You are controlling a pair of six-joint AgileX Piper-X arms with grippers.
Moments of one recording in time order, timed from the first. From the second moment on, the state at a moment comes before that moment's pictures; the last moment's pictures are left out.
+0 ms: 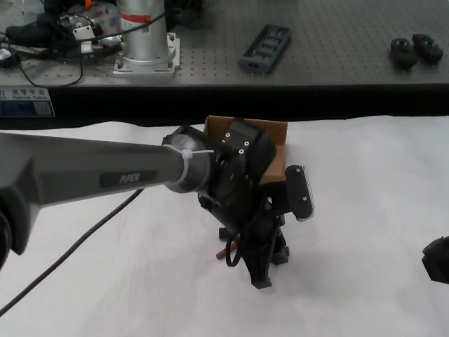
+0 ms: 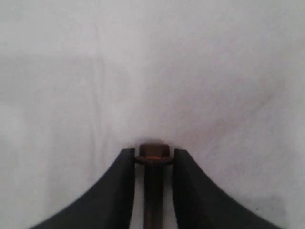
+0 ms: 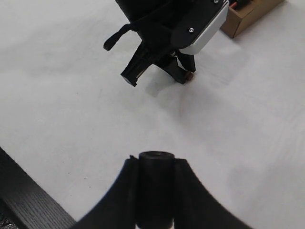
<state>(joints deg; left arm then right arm) -38.3 120.8 -83.3 22.7 19.9 50.5 36.5 41.8 -46.7 58.8 -7.5 -6.4</state>
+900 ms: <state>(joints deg) -36.1 97.0 -86.3 35.9 16.5 26.9 36.5 41.8 -46.1 57.1 -8.4 -6.2</state>
